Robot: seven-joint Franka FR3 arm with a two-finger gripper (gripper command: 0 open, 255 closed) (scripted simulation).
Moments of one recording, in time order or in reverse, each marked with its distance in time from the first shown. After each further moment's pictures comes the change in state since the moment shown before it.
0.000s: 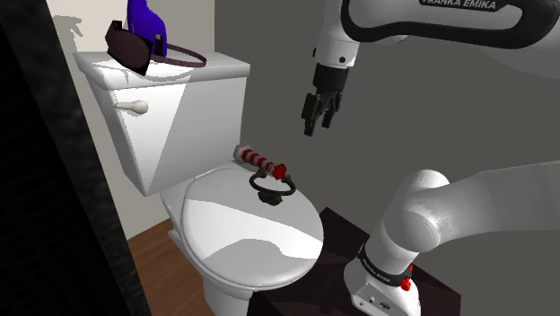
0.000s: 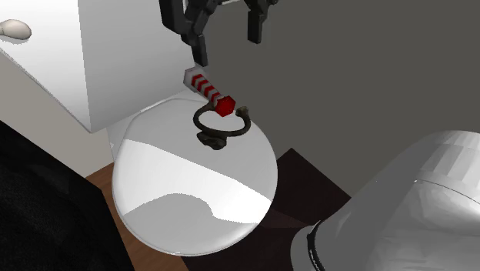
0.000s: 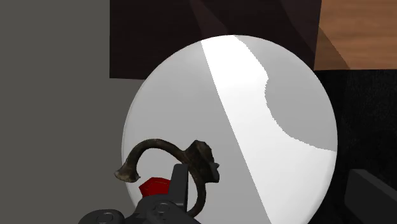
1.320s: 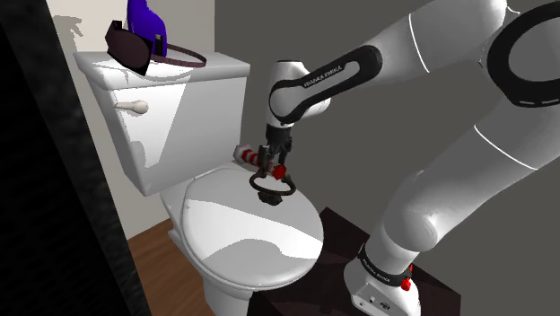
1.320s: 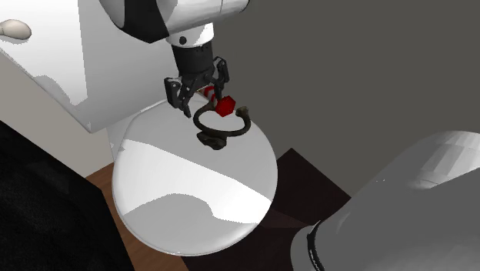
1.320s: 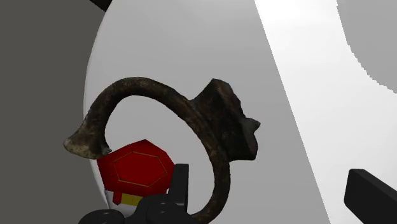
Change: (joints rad) arm -0.011 0.548 0.004 -0.111 -0.003 0.647 -0.047
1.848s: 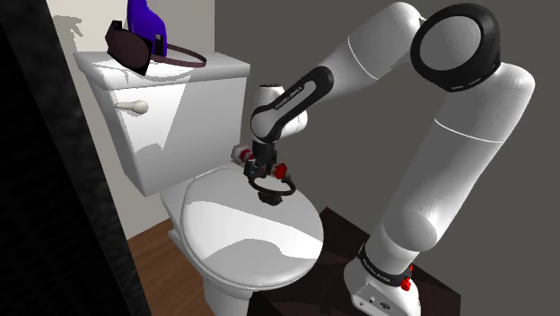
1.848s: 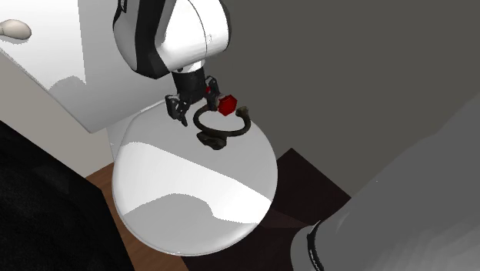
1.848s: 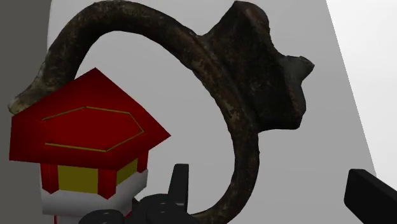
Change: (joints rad) arm -0.003 0.307 -0.002 0.101 -0.006 0.204 -0.014
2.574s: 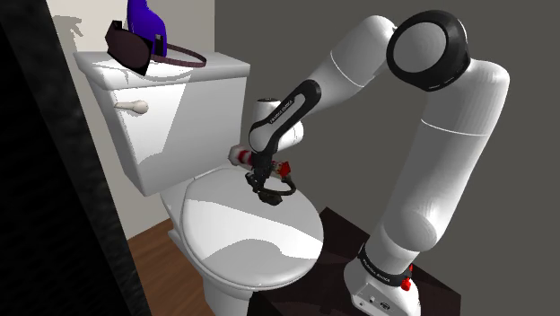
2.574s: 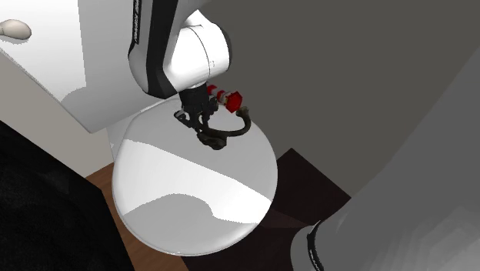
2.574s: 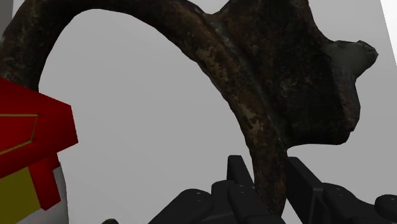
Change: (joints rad) arm -0.002 0.111 -0.002 -0.005 0.001 0.117 -0.010
